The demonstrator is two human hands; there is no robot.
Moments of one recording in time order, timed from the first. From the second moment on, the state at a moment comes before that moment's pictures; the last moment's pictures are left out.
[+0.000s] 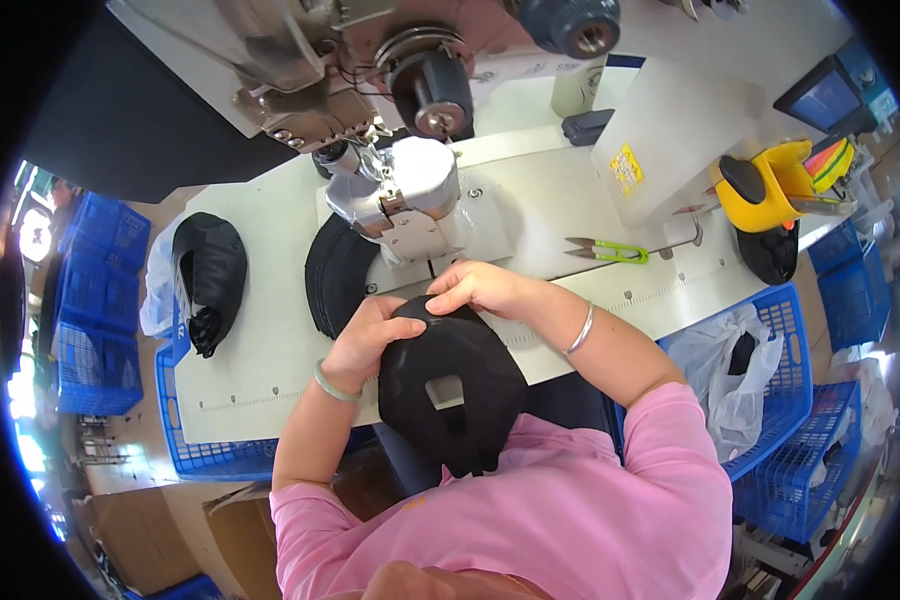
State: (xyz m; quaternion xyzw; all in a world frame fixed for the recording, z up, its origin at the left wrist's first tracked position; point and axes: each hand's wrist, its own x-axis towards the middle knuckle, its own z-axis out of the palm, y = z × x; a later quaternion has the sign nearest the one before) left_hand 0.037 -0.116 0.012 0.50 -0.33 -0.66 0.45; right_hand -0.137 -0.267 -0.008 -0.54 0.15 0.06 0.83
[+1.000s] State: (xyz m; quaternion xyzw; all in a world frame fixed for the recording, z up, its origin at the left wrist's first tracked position) left_hand 0.030 -0.110 0.015 0.41 -0.28 -0.72 0.49; right_hand -0.232 -0.169 0.163 -0.49 -0.54 -0.48 0.48
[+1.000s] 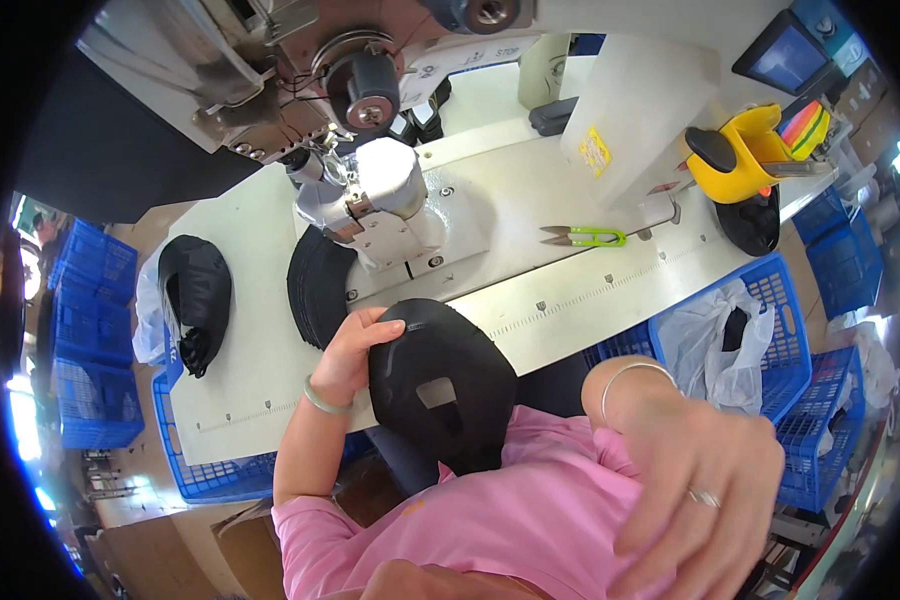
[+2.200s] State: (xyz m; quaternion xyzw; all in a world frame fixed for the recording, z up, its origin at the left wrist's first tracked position) left_hand 0.024 -0.096 0.014 0.37 -0.27 -0.74 0.50; right_hand -0.176 -0.205 0.005 -0.42 0.21 -0.16 0.87
